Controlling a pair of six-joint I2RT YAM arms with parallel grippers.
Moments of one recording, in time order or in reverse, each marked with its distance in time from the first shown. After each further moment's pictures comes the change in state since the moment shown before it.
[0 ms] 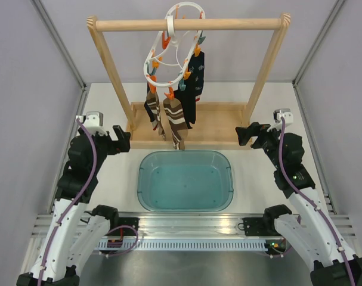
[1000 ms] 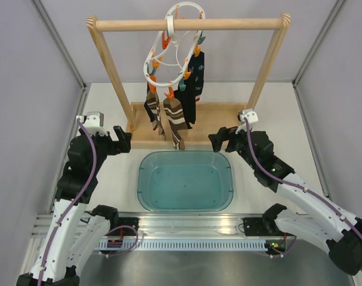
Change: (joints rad) left arm 0.000 -0.004 0.000 0.001 0.026 0.000; right arm 0.336 0.174 0.033 0.058 0.195 -0.023
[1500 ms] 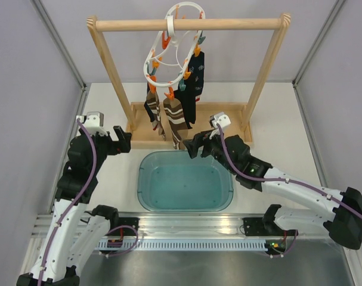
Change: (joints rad) left arm 0.000 0.000 0.000 0.000 0.000 0.000; right arm 0.351 0.216 0.089 0.199 0.151 0.000
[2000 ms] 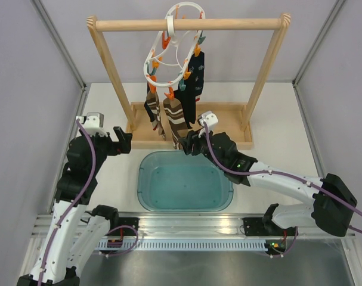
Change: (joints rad) left arm 0.000 -0.010 0.000 0.000 0.023 0.000; right arm 0.012 0.179 0.046 0.110 -0.007 -0.005
